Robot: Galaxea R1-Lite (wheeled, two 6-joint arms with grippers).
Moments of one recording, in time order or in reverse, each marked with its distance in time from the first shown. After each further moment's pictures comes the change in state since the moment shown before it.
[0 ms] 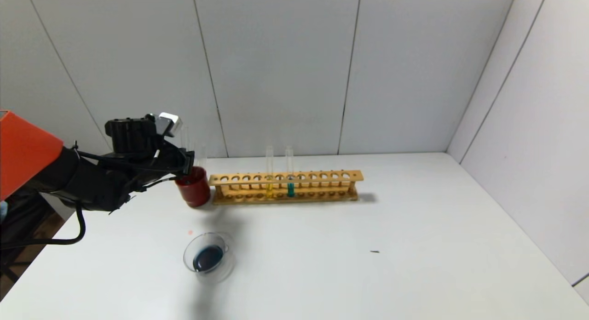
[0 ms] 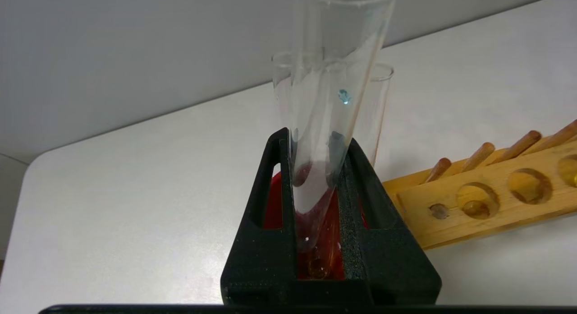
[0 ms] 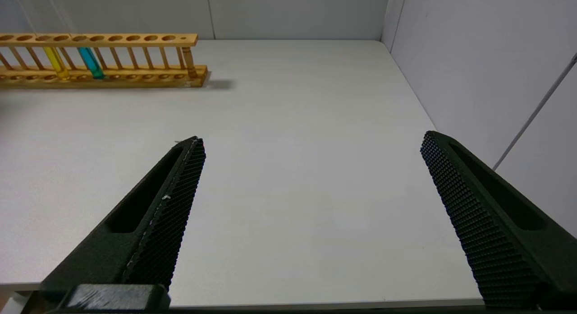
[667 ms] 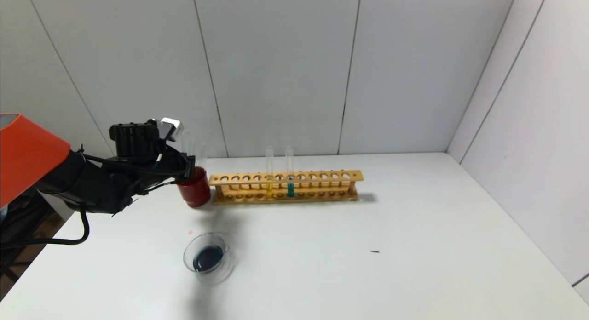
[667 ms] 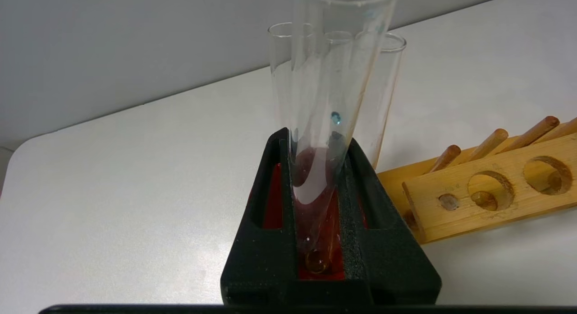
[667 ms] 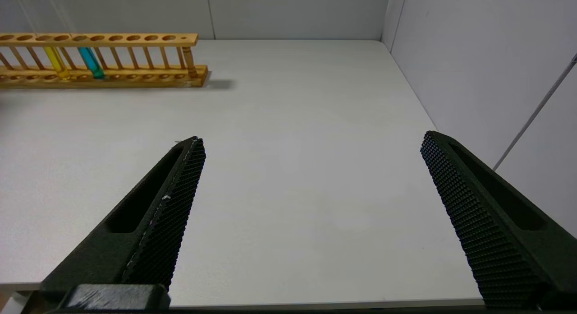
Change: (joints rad) left arm 0.002 0.024 0.006 -0.003 0.001 -0.009; right arm 0.000 0.000 0.000 0.000 0.000 0.000
